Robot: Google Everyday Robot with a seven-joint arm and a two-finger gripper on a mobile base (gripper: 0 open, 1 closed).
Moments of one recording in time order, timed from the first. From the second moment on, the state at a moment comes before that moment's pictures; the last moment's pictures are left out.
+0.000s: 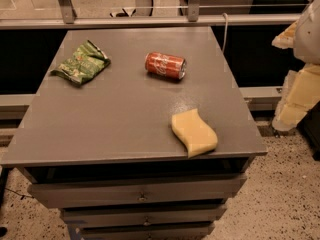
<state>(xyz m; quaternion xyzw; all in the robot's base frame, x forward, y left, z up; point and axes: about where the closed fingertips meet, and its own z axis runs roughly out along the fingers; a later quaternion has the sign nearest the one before) 0.438 -0.216 0.980 -0.60 0.78 -0.04 0.16</state>
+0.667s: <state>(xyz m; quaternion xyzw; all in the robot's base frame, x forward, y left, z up) 0.443 -0.211 0.982 -0.61 0.77 -0.04 0.17</state>
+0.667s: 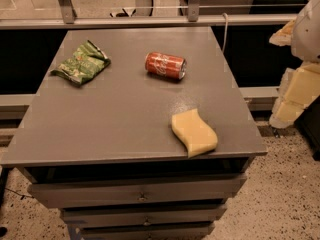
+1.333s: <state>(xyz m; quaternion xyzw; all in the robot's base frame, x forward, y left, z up) 0.530 -0.138 0.963 -0.62 0.75 -0.01 0.22</state>
